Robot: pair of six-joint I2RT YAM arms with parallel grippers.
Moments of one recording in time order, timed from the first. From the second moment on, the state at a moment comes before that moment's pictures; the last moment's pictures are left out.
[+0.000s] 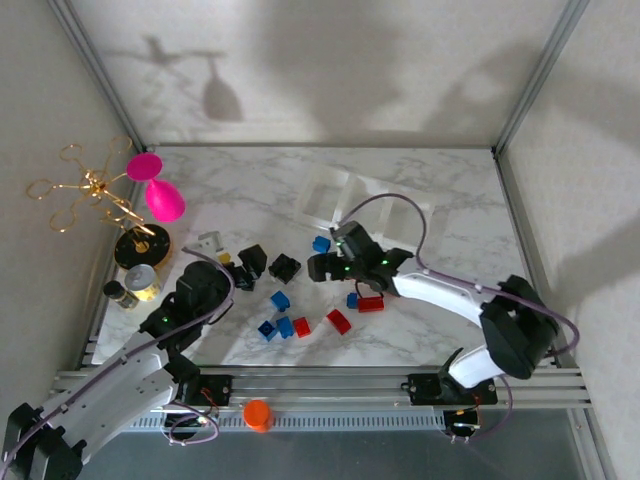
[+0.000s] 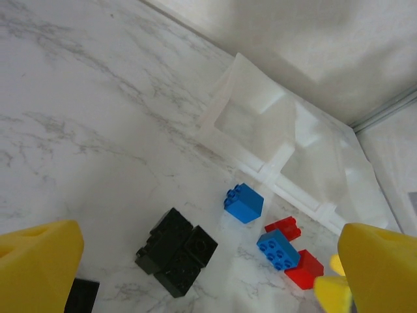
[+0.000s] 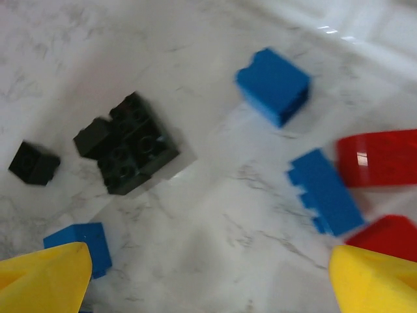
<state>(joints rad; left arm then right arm) -0.56 0.67 0.39 -0.06 -0.25 -0.74 0.87 1.52 0.94 -0.27 0.03 0.51</state>
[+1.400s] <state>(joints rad) -0.56 0.63 0.39 -0.19 -0.32 -0.80 0.90 1.92 1.24 -0.34 0.20 0.43</state>
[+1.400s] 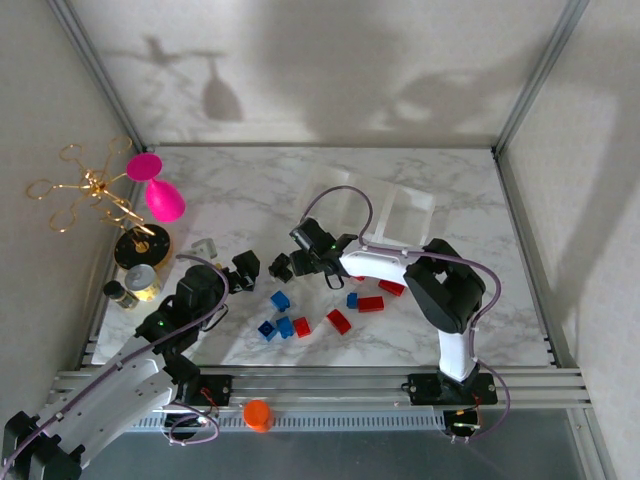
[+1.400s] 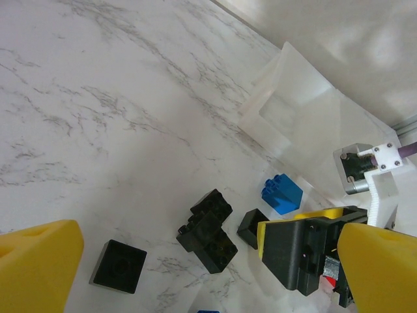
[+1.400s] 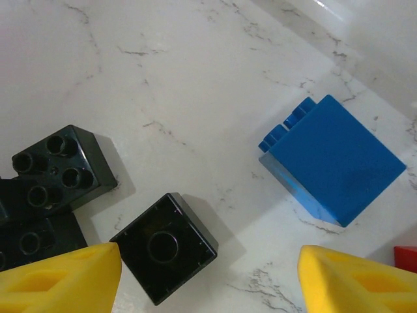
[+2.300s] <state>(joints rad) -0.56 0.66 0.39 -0.19 -0.33 -0.80 0.90 2.02 1.31 -0.34 0.13 0.38</state>
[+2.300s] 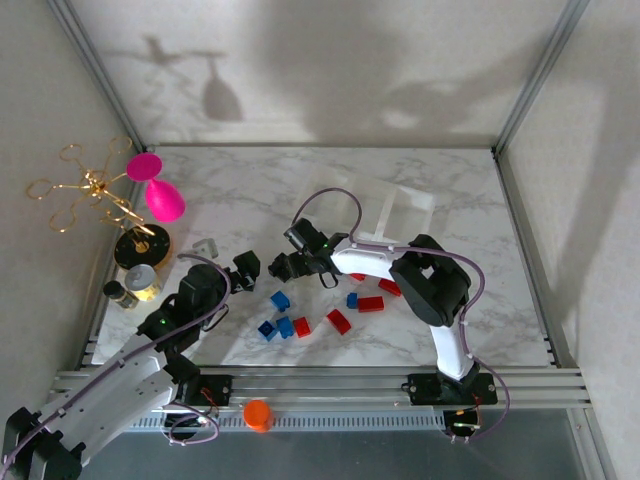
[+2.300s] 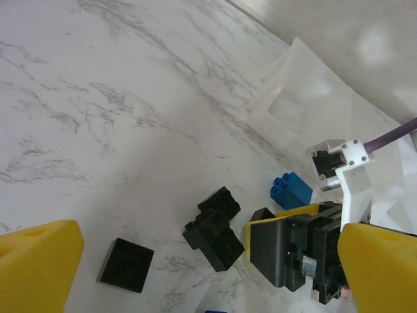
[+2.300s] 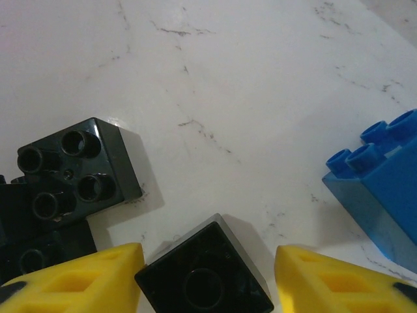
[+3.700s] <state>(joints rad) -0.56 0.97 0.56 -0.11 -0.33 -0.80 0.68 2.23 1.78 -0.39 0.30 0.25</state>
